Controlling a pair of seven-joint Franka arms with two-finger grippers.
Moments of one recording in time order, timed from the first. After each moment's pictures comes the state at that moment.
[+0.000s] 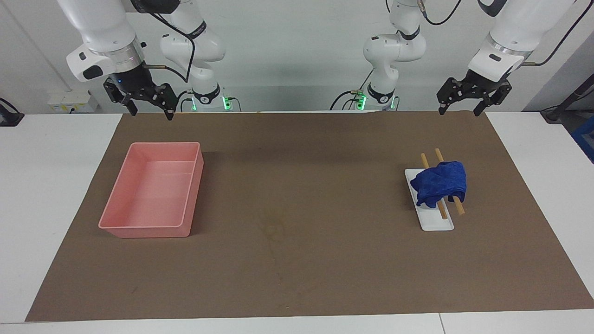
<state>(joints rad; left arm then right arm) -0.01 -0.02 -0.07 -1.51 -0.01 1.45 0.05 -0.05 -0.02 0.10 -1.53 -0.03 1.45 0.22</state>
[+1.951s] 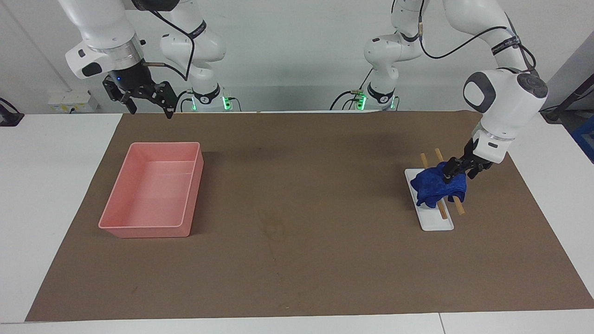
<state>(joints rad) 0.13 0.09 -0.06 -1.97 -0.08 2.16 -0.03 -0.05 -0.03 0.10 -1.53 -0.03 1.45 0.22</state>
